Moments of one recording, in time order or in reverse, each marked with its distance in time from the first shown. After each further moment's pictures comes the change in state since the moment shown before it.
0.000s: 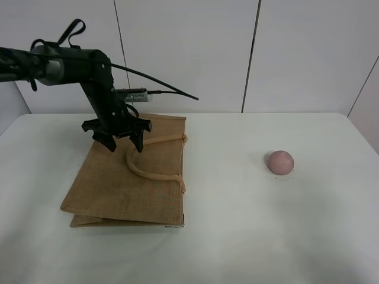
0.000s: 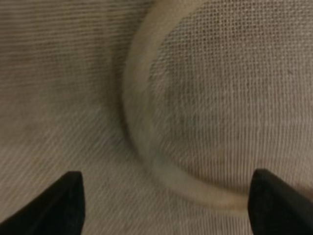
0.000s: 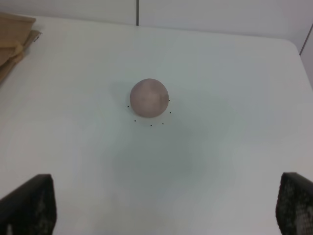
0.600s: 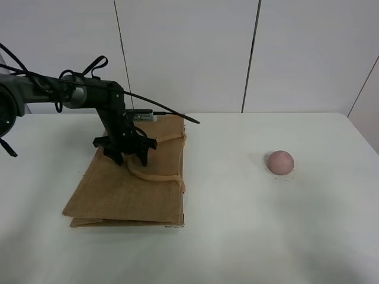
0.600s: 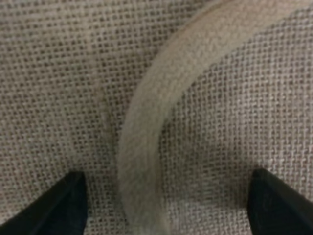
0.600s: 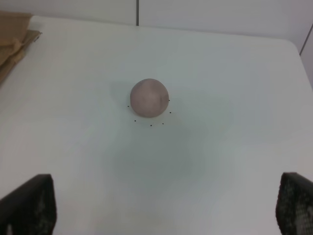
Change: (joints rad) left arm -0.011 0.162 0.000 0.037 -0.151 -0.022; right arm 0.000 0.000 0.000 0.000 0.000 0.000
